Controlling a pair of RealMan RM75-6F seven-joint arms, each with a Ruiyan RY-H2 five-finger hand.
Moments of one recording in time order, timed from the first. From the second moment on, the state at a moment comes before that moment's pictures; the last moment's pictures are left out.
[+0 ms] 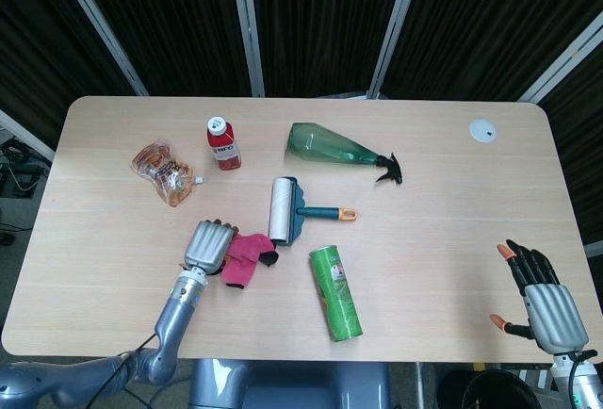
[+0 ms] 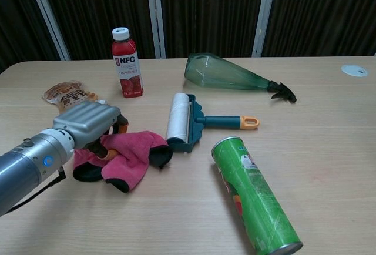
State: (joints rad) left arm -0.61 -1.88 -0.19 -1.22 1.09 1.05 0.69; right arm 0.07 -1.11 -0.02 -1.59 -1.59 1.45 0.13
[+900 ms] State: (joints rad) left arm -0.61 -1.86 -0.14 -1.31 1.08 1.07 0.68; right arm 0.07 -1.11 -0.02 -1.60 -1.60 1.46 0.13
